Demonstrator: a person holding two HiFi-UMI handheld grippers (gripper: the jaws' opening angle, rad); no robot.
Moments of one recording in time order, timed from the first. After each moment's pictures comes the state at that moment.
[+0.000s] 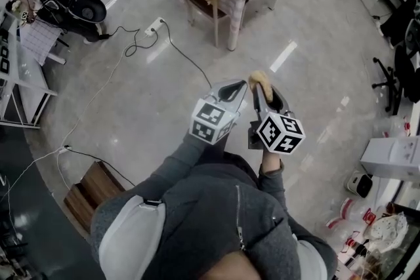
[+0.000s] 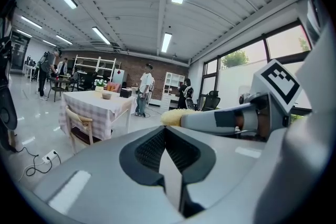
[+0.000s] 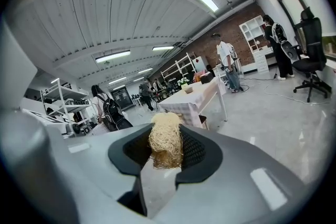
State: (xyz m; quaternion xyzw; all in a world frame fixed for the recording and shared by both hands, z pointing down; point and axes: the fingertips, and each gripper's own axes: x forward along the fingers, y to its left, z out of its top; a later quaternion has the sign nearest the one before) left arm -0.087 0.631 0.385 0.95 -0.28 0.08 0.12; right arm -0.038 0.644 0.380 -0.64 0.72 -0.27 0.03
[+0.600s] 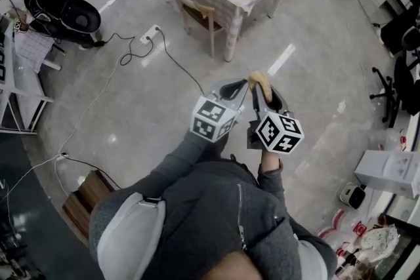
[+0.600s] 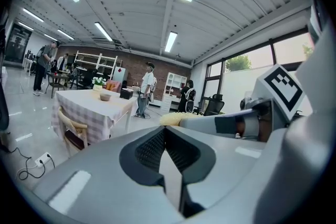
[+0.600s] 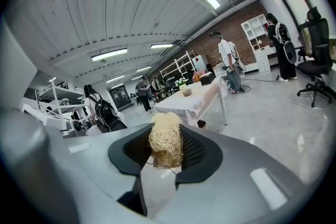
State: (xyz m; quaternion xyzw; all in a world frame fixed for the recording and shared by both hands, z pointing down) left arm -0.042 0.514 0.374 0.95 -0.27 0.08 0.15; right arm 0.001 0.527 0.371 -0.64 0.72 -0.27 0.02
